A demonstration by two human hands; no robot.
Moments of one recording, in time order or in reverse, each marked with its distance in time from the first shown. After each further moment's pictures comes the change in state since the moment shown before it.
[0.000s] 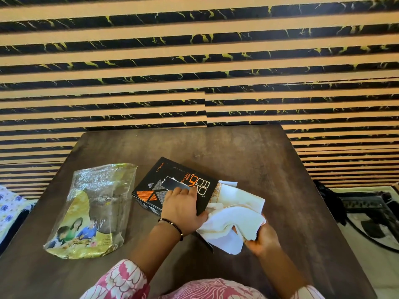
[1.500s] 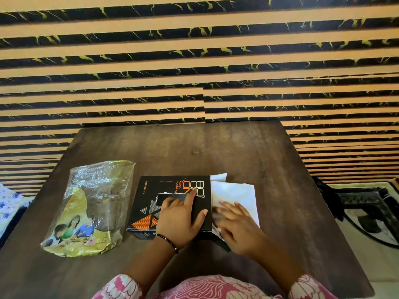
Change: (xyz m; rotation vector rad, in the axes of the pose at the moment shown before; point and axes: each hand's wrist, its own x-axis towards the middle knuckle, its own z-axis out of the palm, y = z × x) left_hand -0.023 -0.009 0.034 -0.150 0.239 0.050; right_hand 0.011 0.010 0.006 -2.067 -0.529 -1.019
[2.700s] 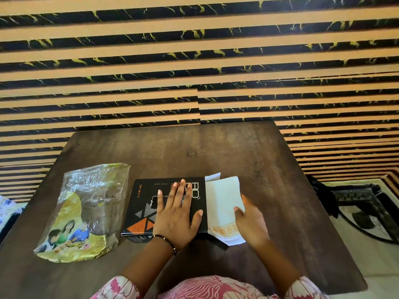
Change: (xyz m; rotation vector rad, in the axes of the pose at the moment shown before) left_hand 0.006 0.003 0.004 0.141 -0.112 -0.023; right_hand 0.008 -0.011 -0.030 0.616 0.144 0.907
